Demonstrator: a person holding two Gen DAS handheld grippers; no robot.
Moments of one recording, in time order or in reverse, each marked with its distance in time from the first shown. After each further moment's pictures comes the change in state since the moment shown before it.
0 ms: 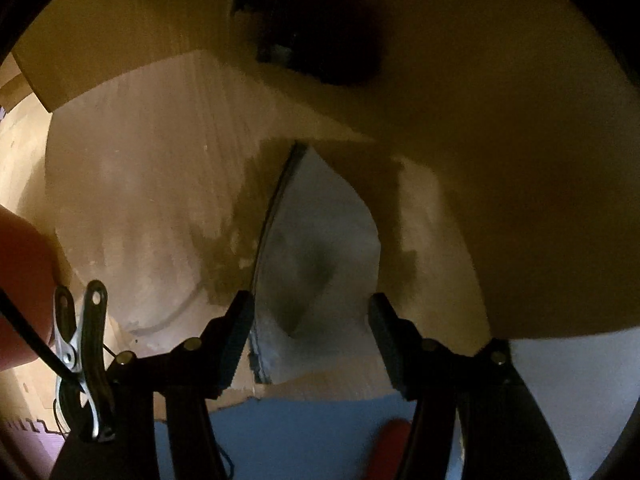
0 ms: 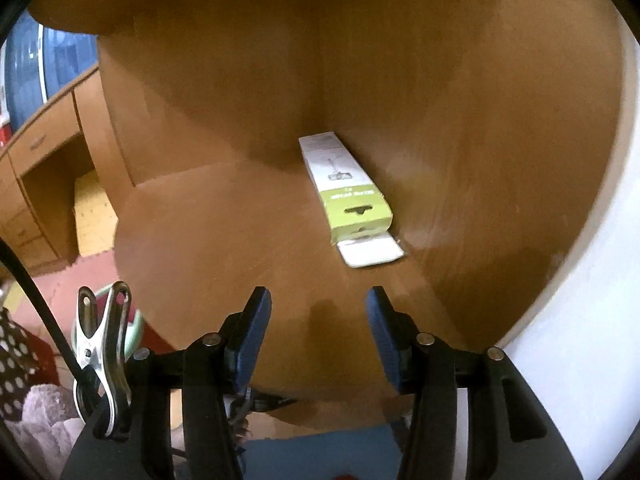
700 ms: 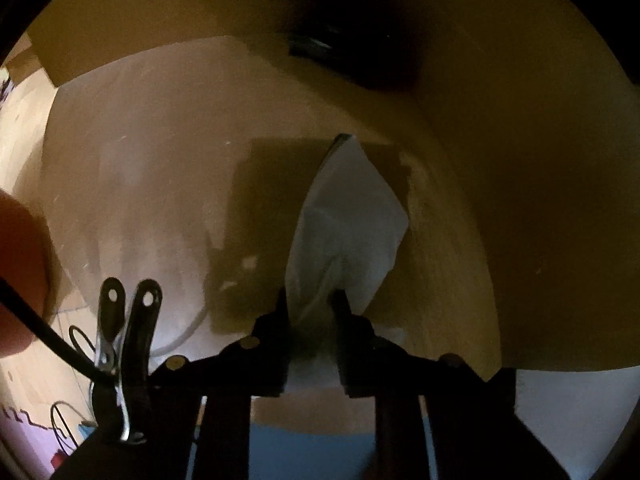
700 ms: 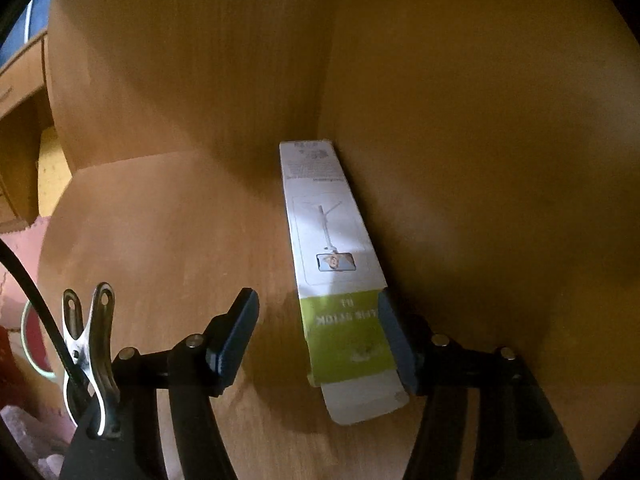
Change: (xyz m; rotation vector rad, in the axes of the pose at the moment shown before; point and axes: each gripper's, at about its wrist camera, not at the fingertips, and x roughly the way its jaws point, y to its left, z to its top) left arm 0.021 0.020 0.005 -0.096 -0.014 -0.014; right arm 0.104 0.015 0.082 -0.145 0.131 -0.124
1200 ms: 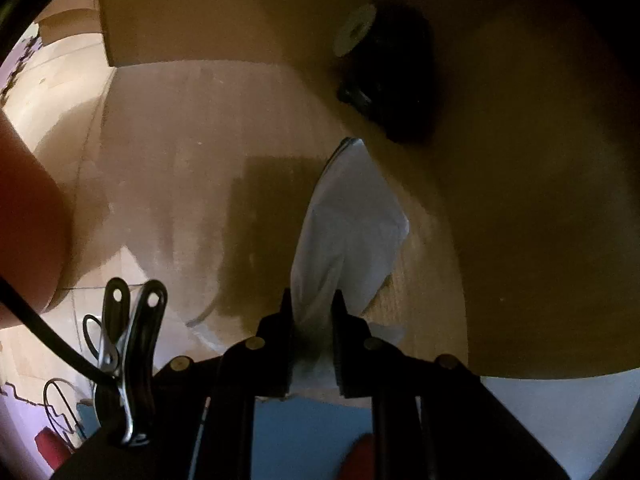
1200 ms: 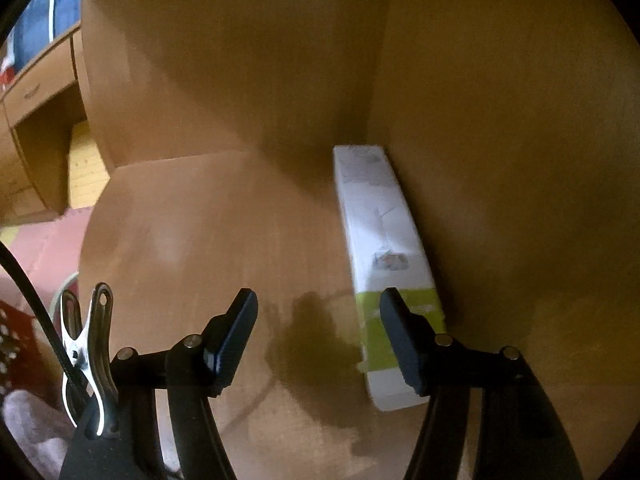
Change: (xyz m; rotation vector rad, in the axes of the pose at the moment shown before) left arm -0.053 0.058 -0.009 -0.131 -0.052 -0.090; right arm -0.016 0.018 -0.001 -0.034 -0.017 0.091
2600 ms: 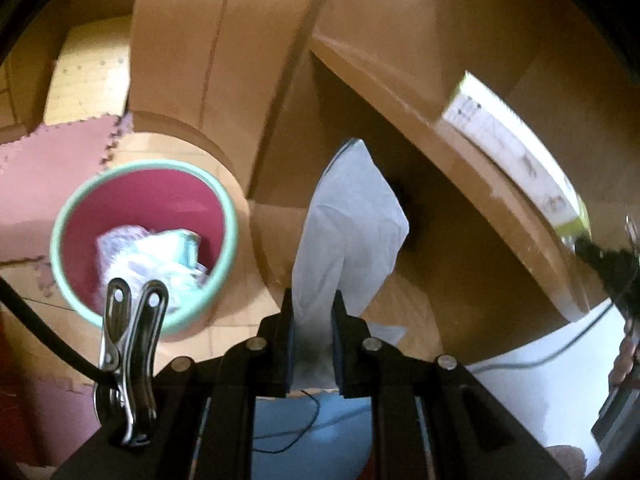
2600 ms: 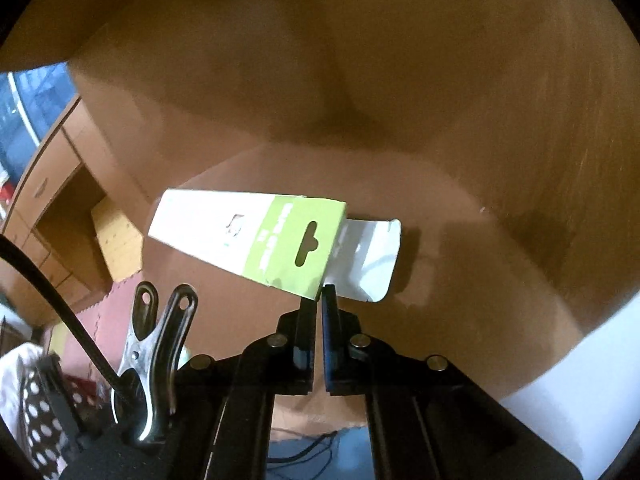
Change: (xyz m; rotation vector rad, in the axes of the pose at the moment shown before) left arm -0.286 0.080 -0.040 0.003 -0.380 0.054; right arm -0.030 0.014 -0.094 0.375 -0.016 0.189
